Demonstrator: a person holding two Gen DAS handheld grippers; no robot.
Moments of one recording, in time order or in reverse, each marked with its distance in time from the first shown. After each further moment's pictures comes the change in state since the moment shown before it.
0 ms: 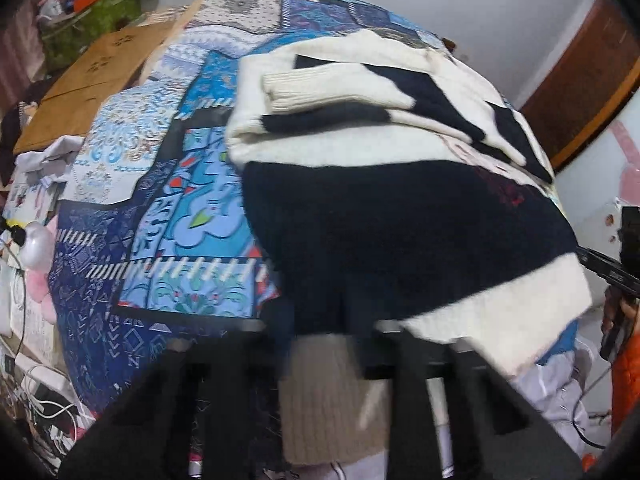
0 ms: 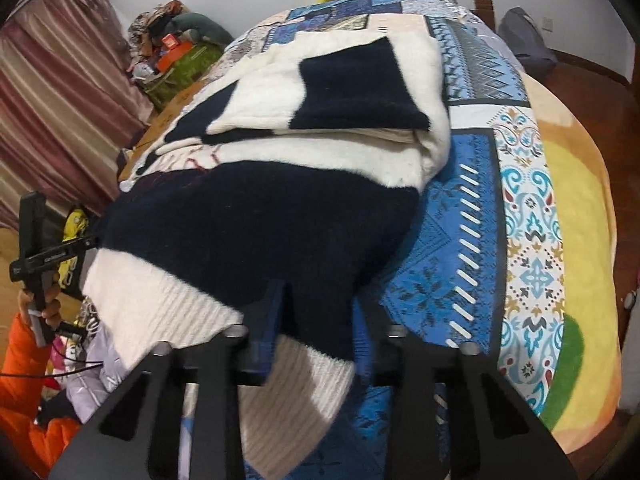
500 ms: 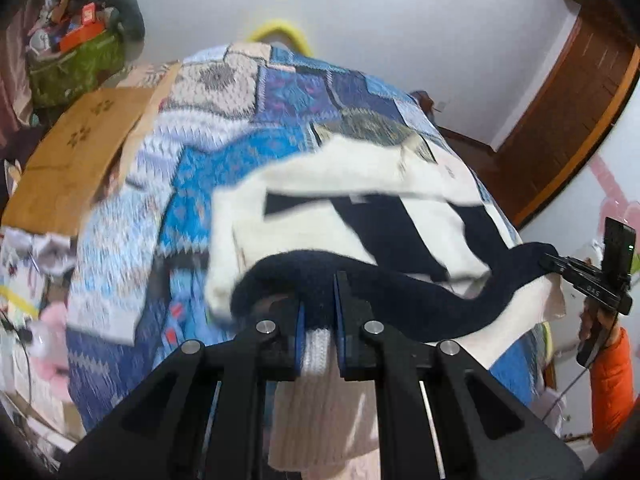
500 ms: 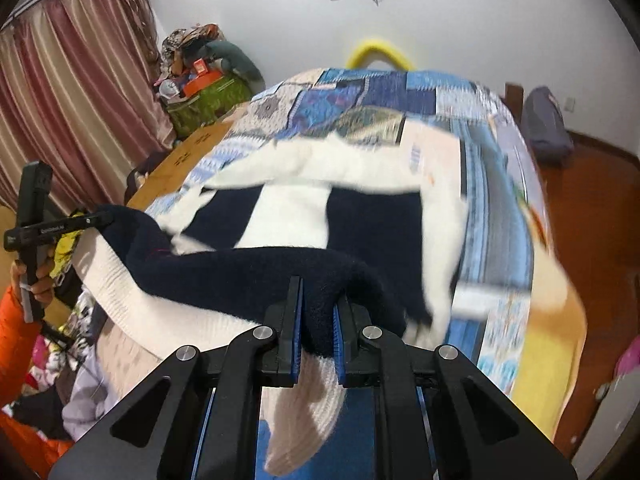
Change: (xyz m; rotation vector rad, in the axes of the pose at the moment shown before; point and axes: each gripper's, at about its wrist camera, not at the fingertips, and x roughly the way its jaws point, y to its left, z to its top) left arm -0.034 -0.010 0.130 0.017 -0.174 -0.044; right arm -0.019 0.021 0.097 -0.162 -0.163 -0.033
